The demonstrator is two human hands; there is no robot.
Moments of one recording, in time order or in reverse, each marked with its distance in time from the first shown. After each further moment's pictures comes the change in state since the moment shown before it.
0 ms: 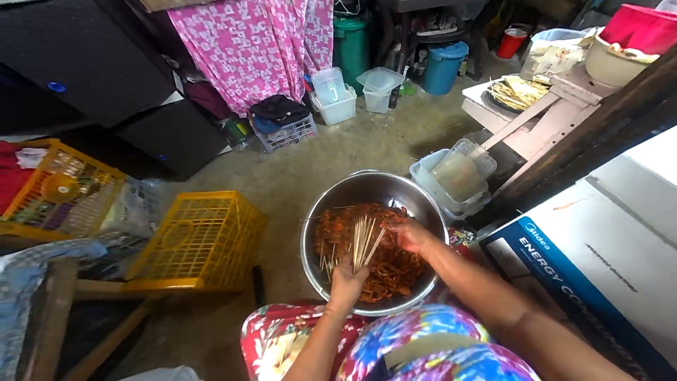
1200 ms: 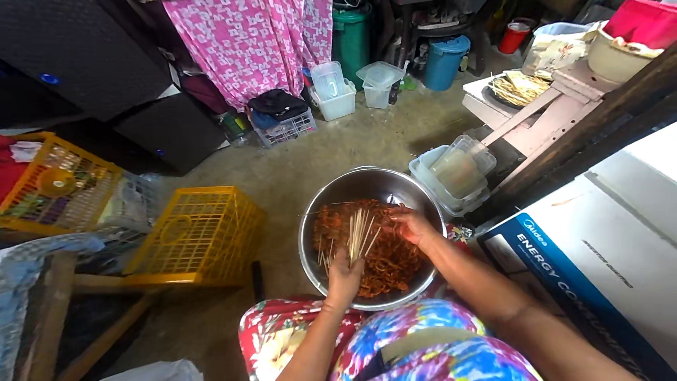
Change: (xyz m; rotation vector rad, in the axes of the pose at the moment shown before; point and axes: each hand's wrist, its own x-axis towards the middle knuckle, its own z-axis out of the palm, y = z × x) left_hand 0.001 -0.004 0.003 0.032 0.066 0.124; right_hand 0.003 -0.007 -0.003 0.120 0.158 -0.102
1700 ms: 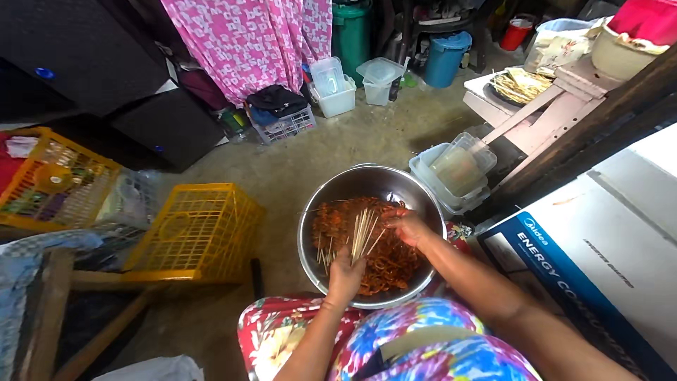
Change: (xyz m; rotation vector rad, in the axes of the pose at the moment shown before) left_hand -0.001 0.003 0.001 0.093 -0.049 -0.025; right_hand -0.005 0.007 0.003 -0.299 -0.062 -0.091
